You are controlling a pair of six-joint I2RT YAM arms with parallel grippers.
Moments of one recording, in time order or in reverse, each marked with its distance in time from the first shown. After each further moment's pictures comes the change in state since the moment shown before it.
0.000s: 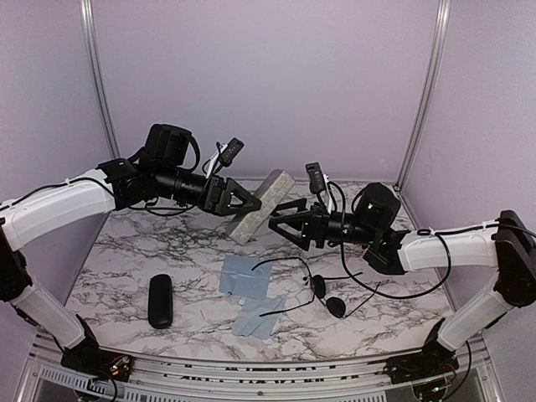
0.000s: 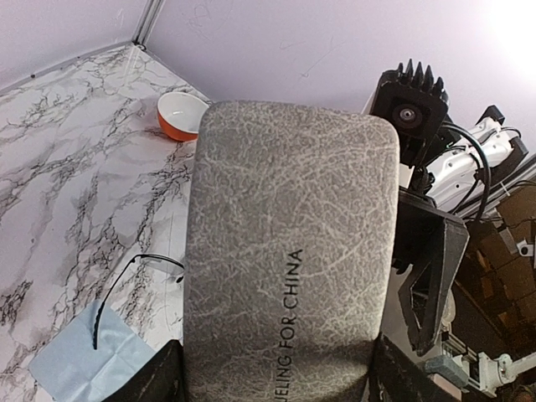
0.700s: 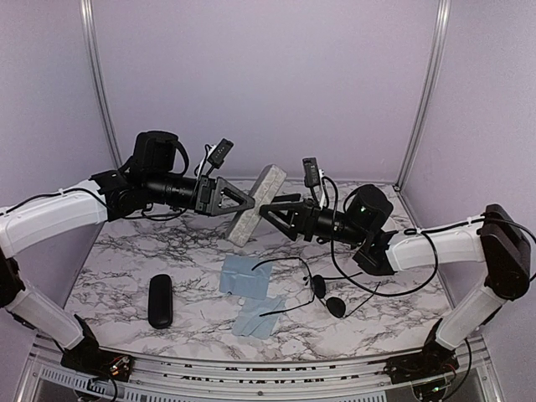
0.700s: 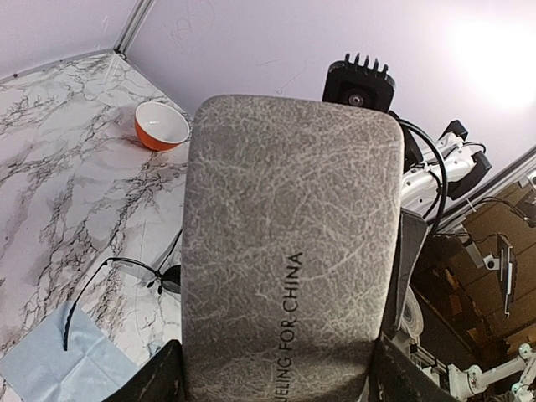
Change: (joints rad) left arm 0.025 -0.068 -0.137 0.185 0.083 -0.143; right arm 0.037 0.092 0.041 0.138 0.132 0.076
